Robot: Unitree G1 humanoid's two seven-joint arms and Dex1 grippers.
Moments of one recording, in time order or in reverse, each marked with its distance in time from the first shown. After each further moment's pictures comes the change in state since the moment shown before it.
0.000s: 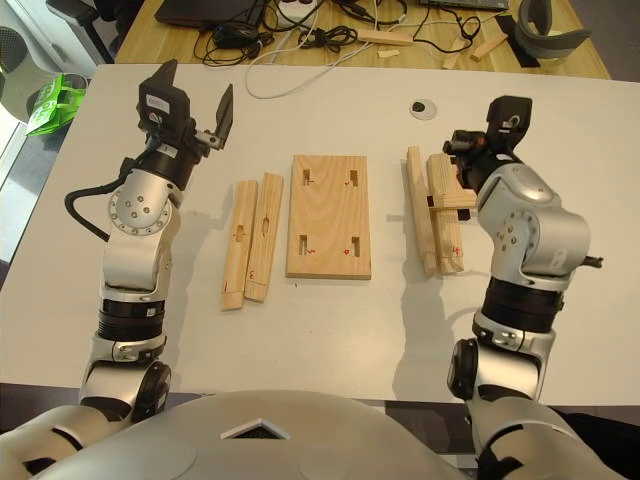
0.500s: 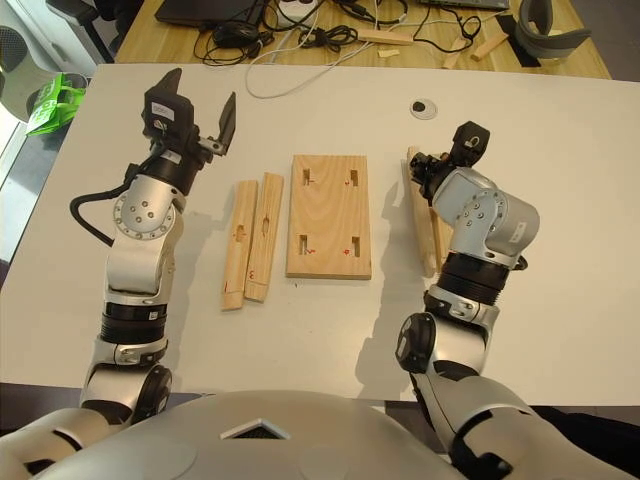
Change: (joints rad) left arm 0.021 -0.005 -0.008 0.005 0.000 -0.004 0.006; right arm -0.058 0.275 -0.185 0.119 -0.004 0.122 -0.254
